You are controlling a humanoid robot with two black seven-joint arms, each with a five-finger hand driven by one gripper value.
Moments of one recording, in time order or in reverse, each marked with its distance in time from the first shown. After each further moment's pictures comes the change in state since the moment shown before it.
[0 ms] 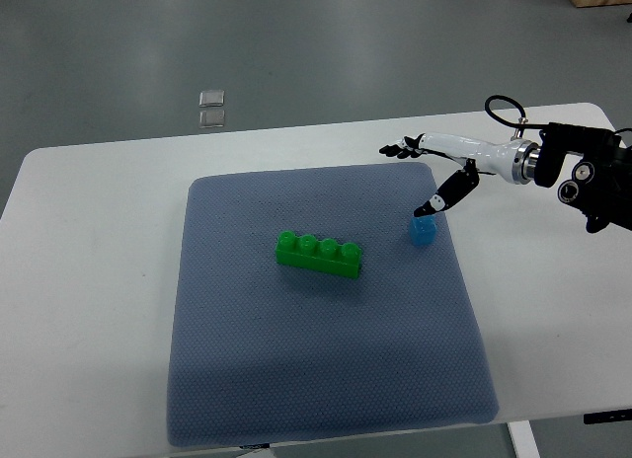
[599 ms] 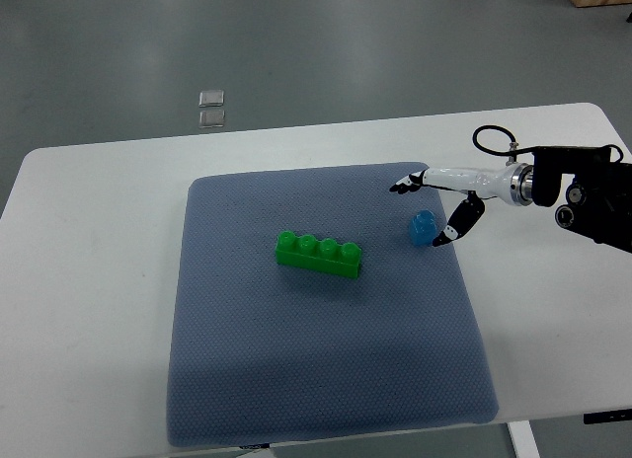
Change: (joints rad) left arm 0.000 0.000 0.000 0.000 0.000 0.000 0.000; right arm 0.006 0.010 -0.089 -0.001 -0.124 -0.022 -0.050
